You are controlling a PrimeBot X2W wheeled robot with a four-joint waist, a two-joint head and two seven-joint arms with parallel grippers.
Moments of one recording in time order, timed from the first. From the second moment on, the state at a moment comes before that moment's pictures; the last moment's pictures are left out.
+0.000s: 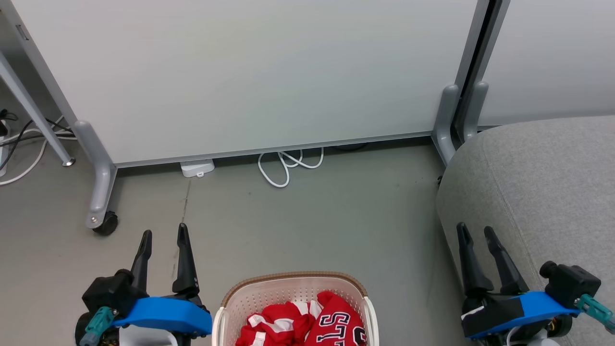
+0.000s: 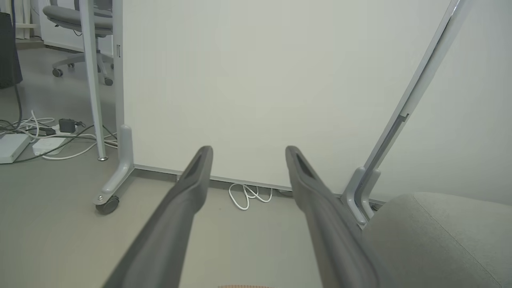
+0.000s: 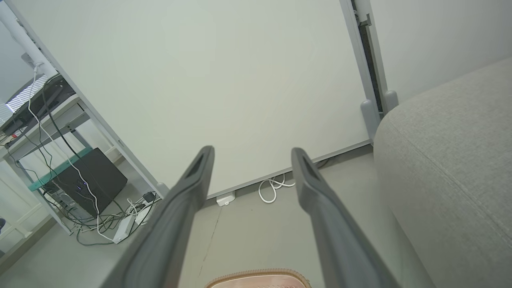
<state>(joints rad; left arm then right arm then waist) -0.04 0.06 -0.09 0.19 -0.37 -0.01 -0.17 -0.06 -0.04 0.04 0.20 0.51 0.13 -0.17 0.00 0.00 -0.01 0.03</state>
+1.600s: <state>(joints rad) -0.04 0.07 -0.14 0.27 -0.04 0.01 -0.26 -0.06 -0.05 0.06 0.28 0.15 0.13 -0.26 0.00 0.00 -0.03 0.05</state>
